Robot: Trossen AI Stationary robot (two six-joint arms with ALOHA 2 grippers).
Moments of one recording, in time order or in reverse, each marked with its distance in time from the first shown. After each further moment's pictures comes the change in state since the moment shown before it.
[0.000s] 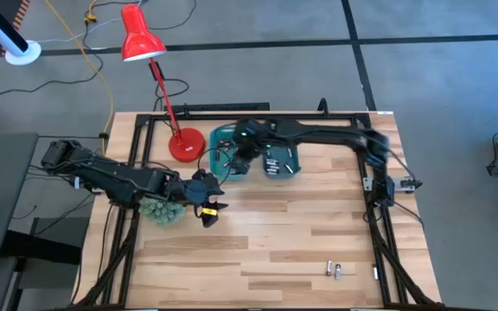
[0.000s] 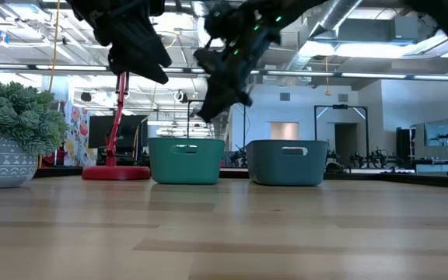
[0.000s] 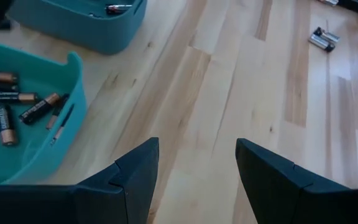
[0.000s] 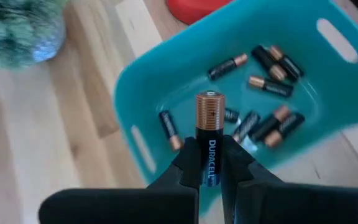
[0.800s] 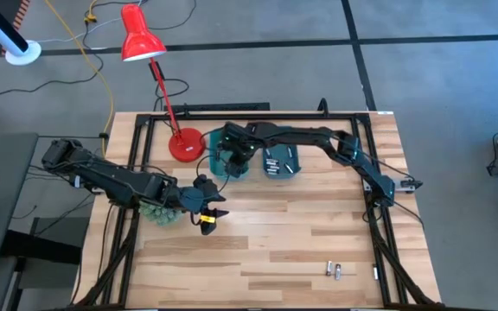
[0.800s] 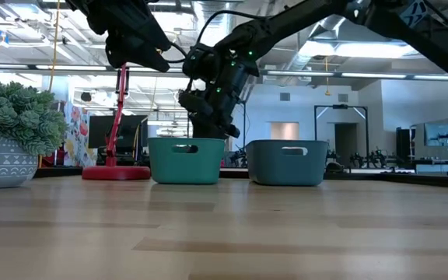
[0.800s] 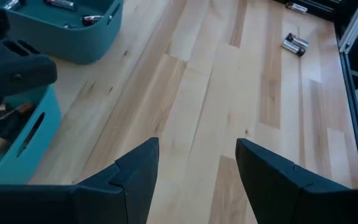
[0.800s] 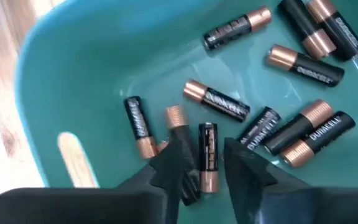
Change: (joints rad) left arm -0.069 0.001 0.001 0.050 -0.025 -0.013; right arm -0.030 0.296 0.234 -0.124 -0.057 -0.092
